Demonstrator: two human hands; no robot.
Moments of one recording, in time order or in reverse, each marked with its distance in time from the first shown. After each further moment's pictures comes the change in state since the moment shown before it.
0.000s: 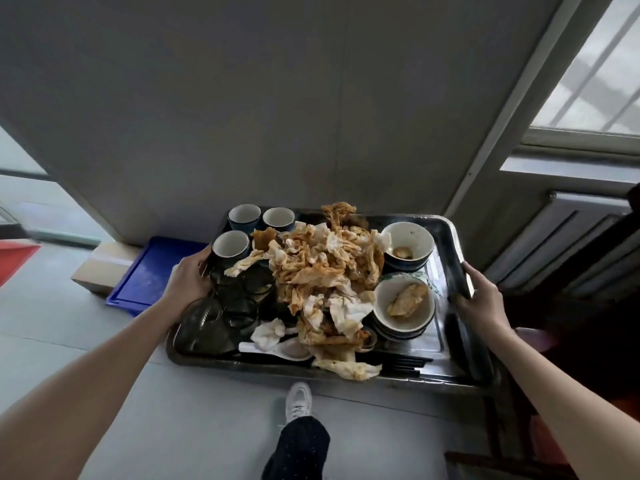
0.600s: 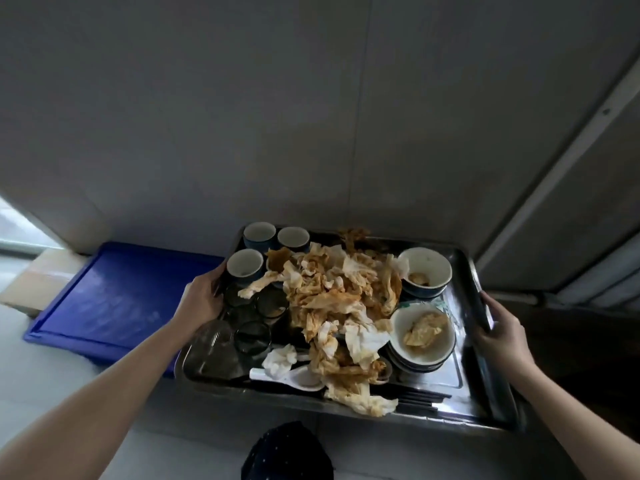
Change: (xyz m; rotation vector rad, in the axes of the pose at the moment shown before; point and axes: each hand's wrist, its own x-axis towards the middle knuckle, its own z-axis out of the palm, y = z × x) left_hand 0.137 -0.162 0.230 -0.056 -0.066 0.046; right_hand 0.130 0.175 0.224 0.062 0.024 0.037
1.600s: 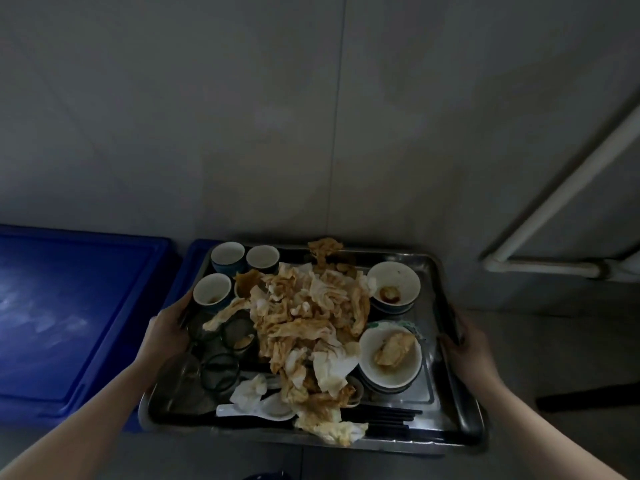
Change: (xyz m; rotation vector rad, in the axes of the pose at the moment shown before) left_hand 0.054 -0.180 0.215 -0.037 -0.061 -0.129; right_hand 0.064 0.182 0.200 0.014 -0.021 0.079
